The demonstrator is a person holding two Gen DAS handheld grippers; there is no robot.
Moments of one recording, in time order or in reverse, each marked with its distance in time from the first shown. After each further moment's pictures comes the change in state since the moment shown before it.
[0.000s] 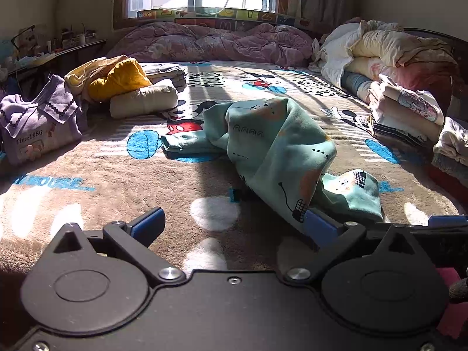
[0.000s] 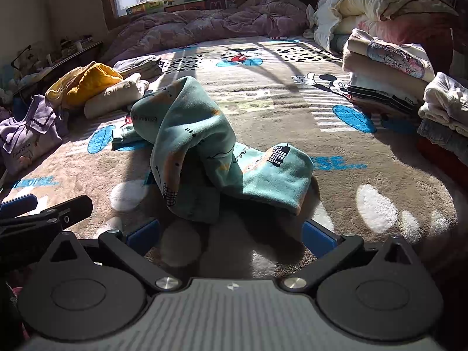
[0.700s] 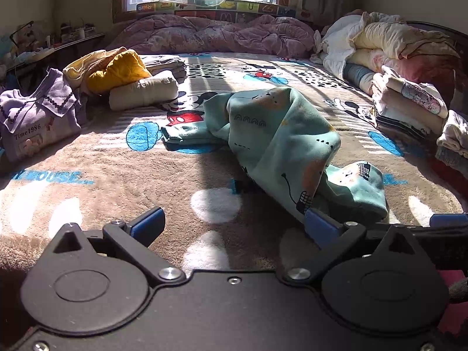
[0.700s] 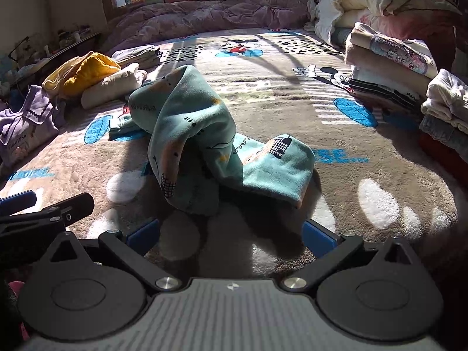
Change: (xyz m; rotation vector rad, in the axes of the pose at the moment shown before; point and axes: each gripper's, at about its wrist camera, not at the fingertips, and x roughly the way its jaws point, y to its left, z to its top) left arm 0.009 0.003 -0.004 0.007 0.034 0.007; right arm 0.010 0.003 -0.004 -0.007 0.030 -0.021
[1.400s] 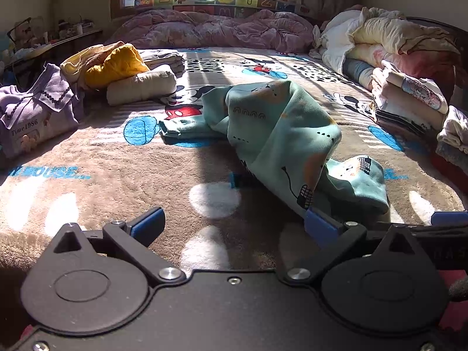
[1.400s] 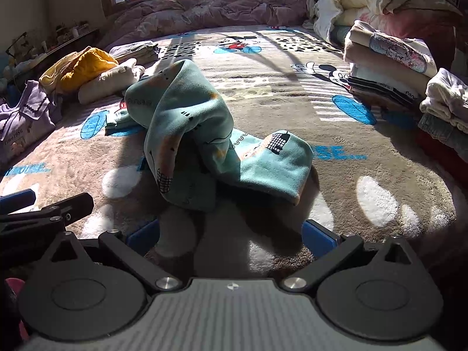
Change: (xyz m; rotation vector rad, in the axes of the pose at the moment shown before) left arm 0.005 0.001 -0.002 0.001 0.020 -0.004; right arm 0.002 0.001 -0.001 -0.010 0.019 -0.015
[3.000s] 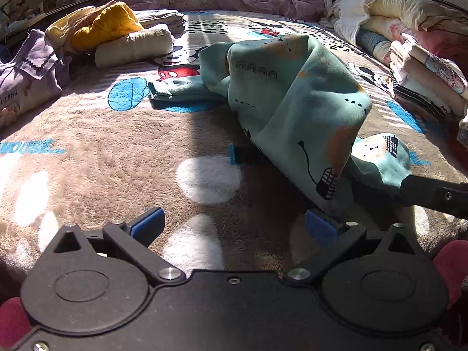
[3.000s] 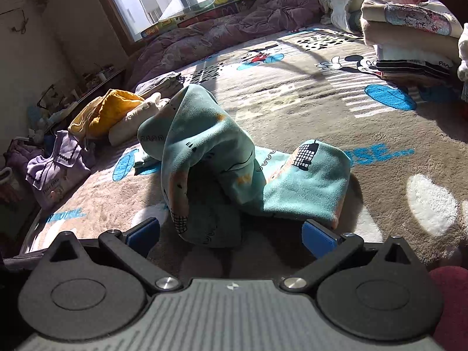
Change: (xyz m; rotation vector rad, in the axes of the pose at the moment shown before) left arm 0.074 -0.001 0.001 -0.033 0.159 0.013; right arm 0.043 -0.041 0.010 0.168 -0.085 0.273
